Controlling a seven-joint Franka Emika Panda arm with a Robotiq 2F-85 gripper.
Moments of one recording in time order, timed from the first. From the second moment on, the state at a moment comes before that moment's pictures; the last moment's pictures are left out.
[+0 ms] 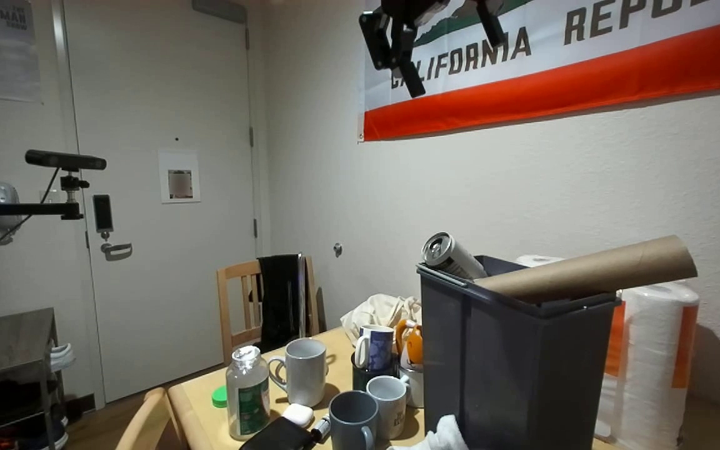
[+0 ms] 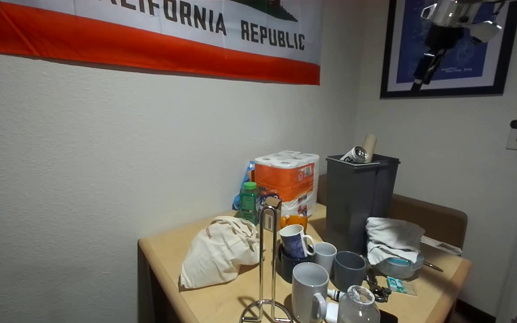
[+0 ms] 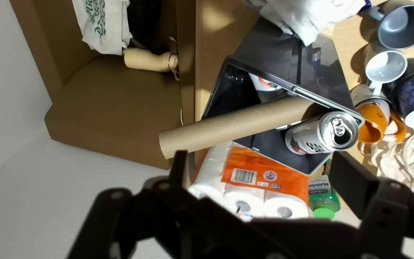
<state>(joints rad) -0.07 -0.15 -0.29 -1.55 -0.17 1.86 -0.49</state>
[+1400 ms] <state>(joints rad) -0.34 0.42 -0.20 -1.06 0.17 1.86 -0.48</state>
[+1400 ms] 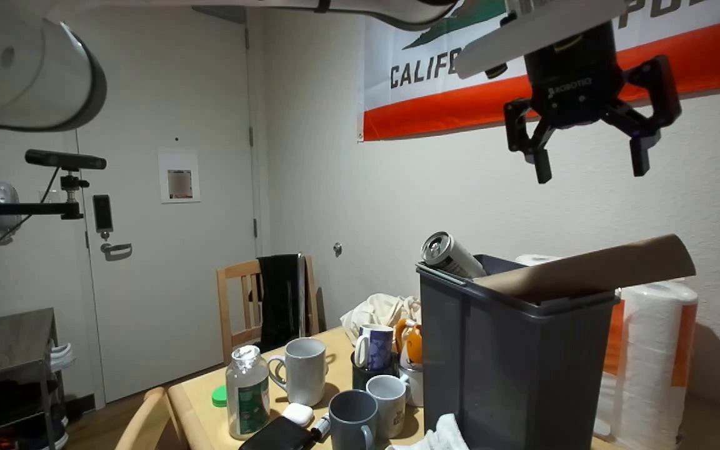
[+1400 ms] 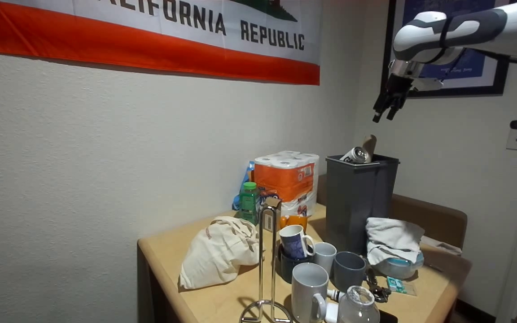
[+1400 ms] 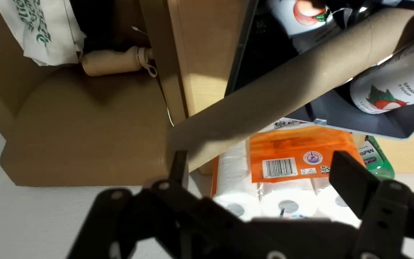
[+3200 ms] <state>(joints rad) -0.50 0.77 -0.02 -0.62 0.25 1.62 -0.46</state>
